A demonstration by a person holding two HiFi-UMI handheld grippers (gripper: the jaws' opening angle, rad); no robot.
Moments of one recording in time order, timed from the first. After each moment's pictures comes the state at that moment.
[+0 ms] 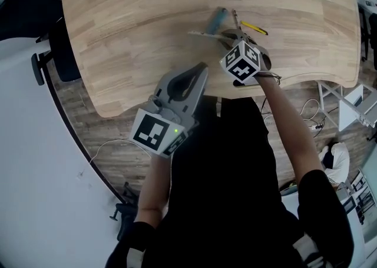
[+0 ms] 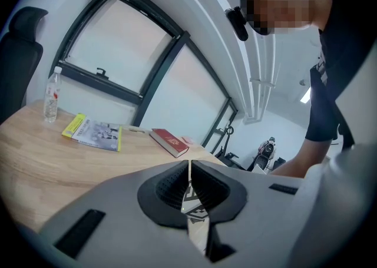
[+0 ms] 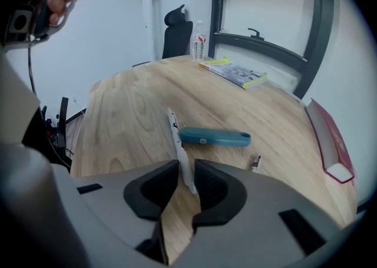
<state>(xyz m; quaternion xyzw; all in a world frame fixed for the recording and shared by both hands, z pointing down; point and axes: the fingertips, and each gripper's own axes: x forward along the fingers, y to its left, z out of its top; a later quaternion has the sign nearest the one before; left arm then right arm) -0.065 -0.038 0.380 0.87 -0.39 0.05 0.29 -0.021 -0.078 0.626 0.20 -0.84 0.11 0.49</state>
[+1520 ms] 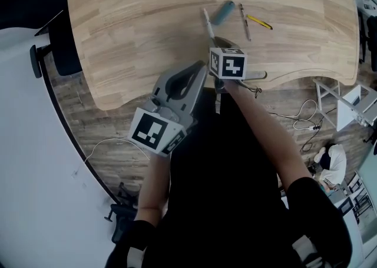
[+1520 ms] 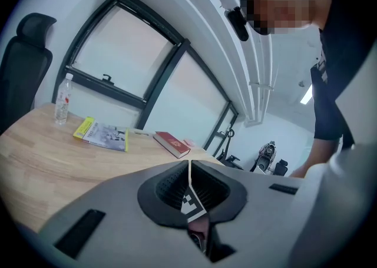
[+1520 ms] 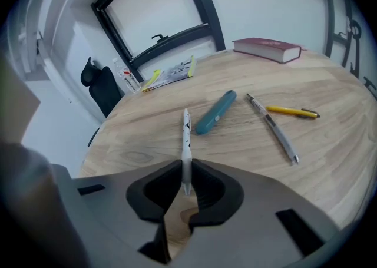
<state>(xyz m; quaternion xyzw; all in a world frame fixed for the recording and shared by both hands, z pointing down) -0.096 -0.005 0.372 0.87 -0.40 0.04 0.28 -0.058 -0.045 0.619 0.46 -0.72 0.43 0.29</state>
